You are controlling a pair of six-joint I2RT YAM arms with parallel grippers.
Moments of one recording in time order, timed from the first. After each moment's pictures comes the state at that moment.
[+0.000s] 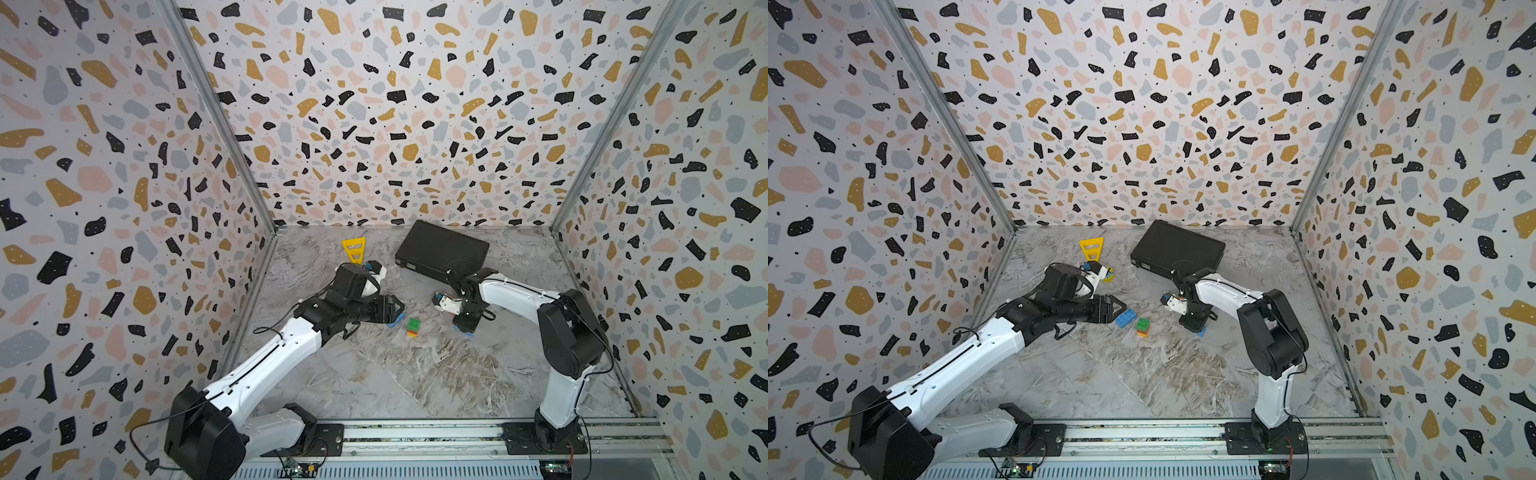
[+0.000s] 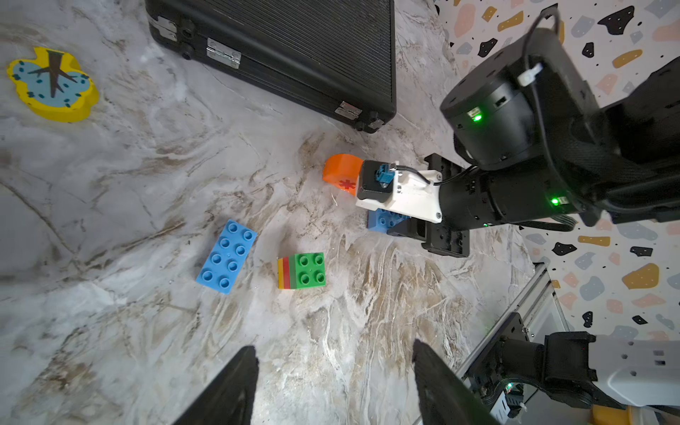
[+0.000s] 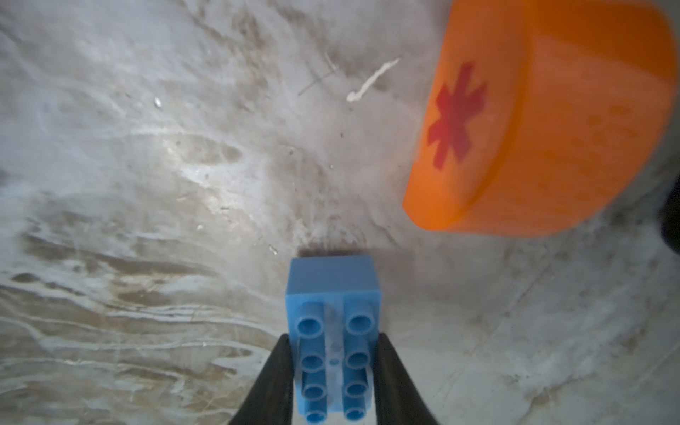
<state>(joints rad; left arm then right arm) -0.53 1.19 0.96 -0.51 0.33 -0.43 0.56 1.84 1.28 -0.94 0.04 -0.49</state>
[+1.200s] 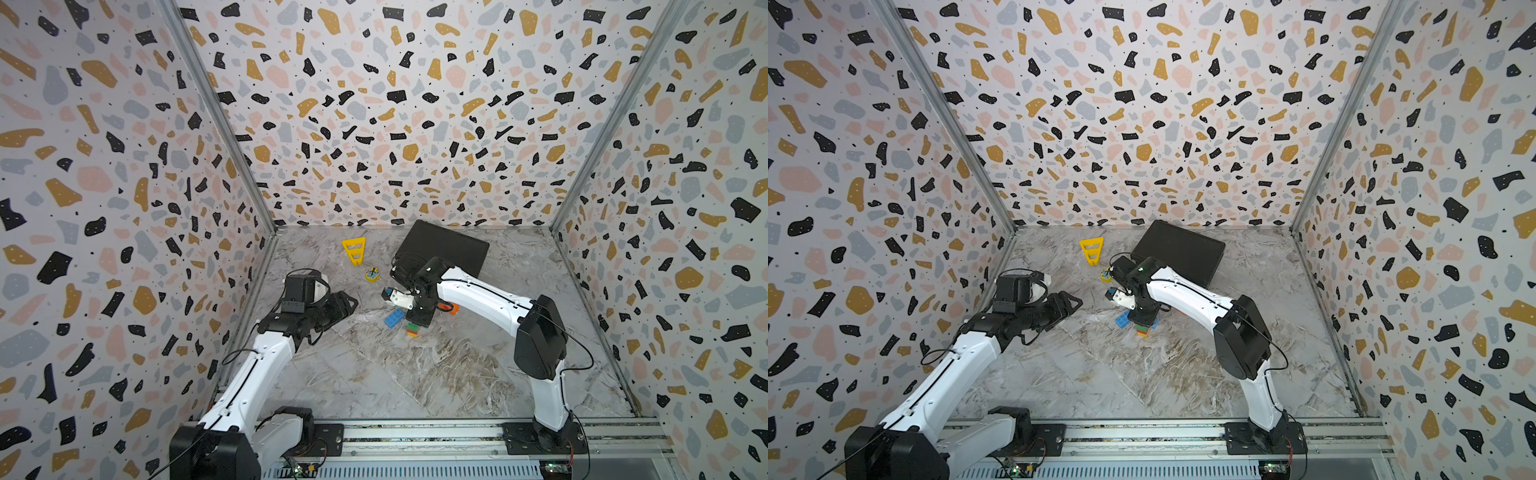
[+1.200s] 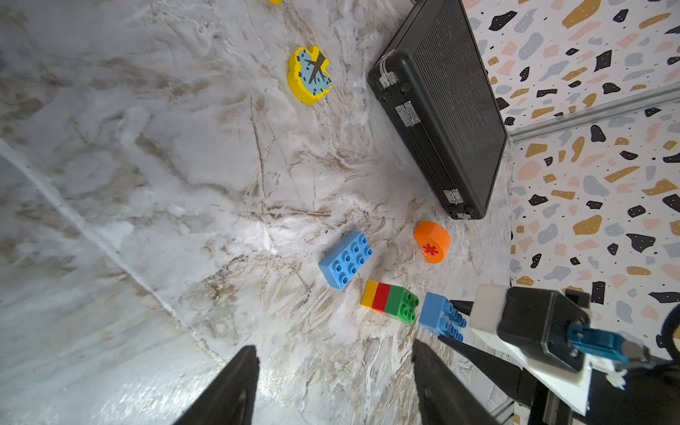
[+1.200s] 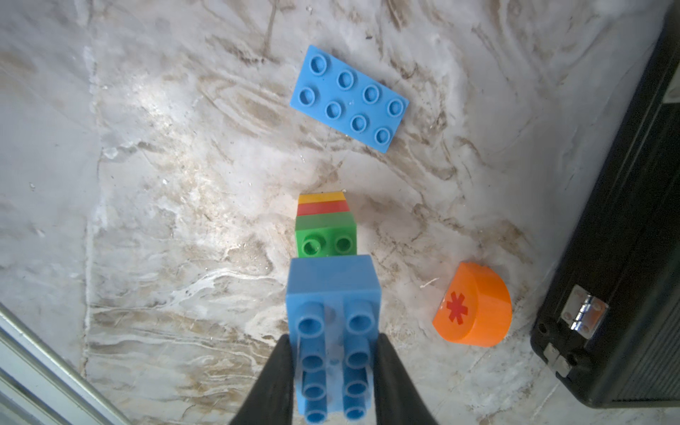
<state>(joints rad) -0.09 1.07 0.77 -0.51 0.44 -0.60 0.89 2.02 1.81 -1.20 0.05 -0.35</state>
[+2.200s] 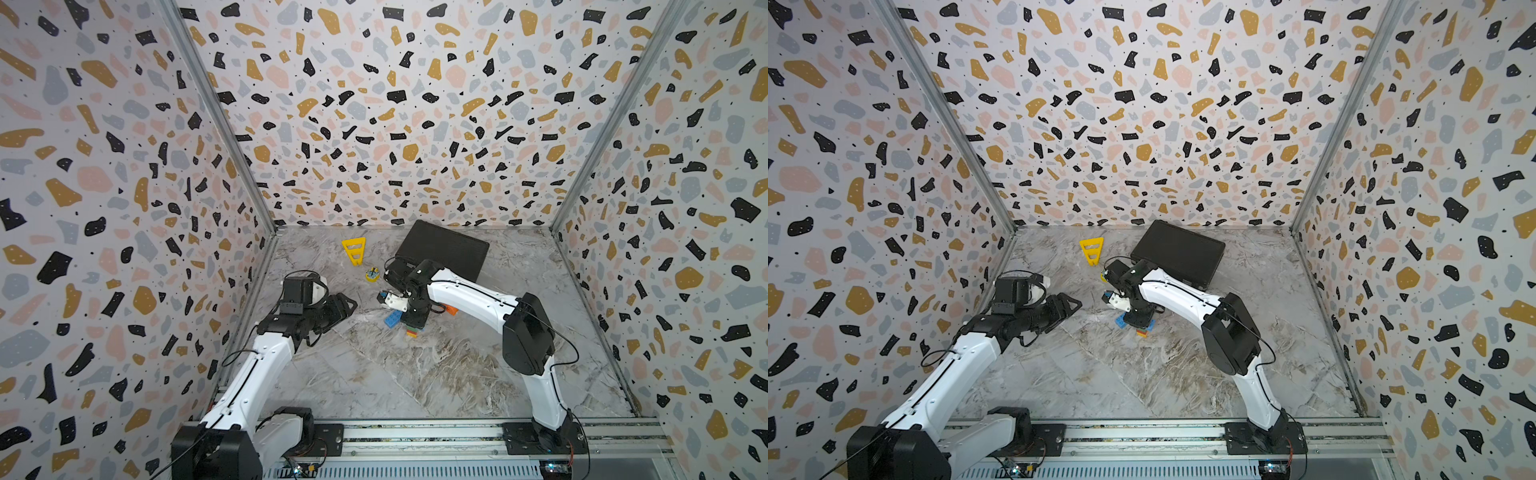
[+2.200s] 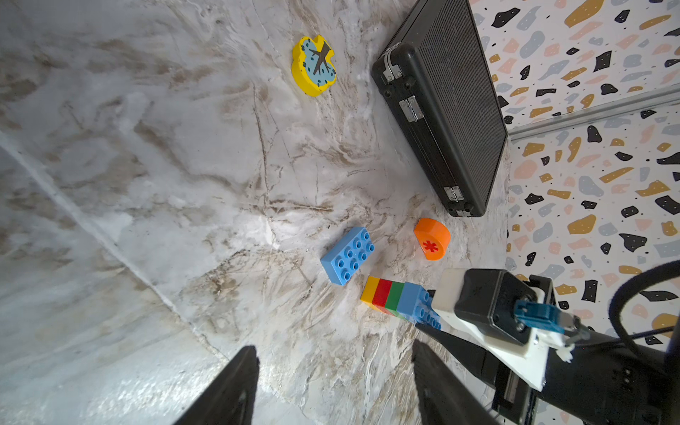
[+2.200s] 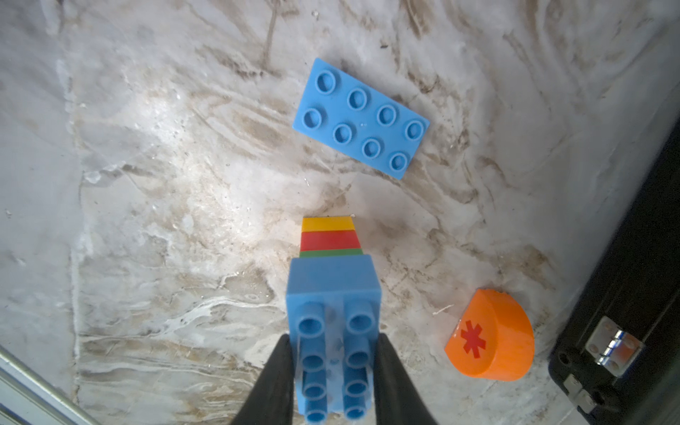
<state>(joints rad) -0.07 1.07 0.75 -0.51 0.48 -0.60 0.90 2.10 1.86 -1.20 0.05 -0.33</state>
